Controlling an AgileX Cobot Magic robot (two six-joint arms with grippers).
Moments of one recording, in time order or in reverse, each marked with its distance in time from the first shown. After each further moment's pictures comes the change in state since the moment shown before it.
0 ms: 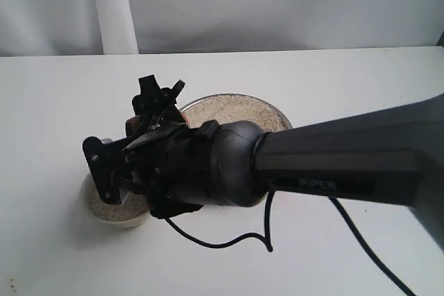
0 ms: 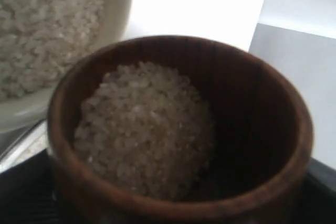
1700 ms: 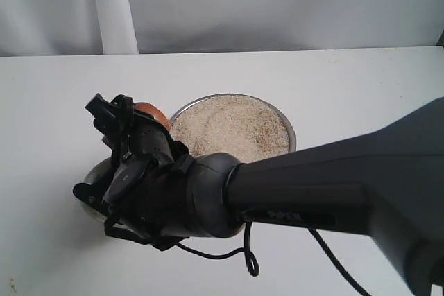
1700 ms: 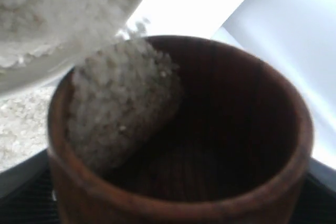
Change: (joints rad) left arm 0.000 0.000 0.000 0.000 0.000 0.000; right arm 0.054 0.059 -0.002 -0.364 0.047 -0.188
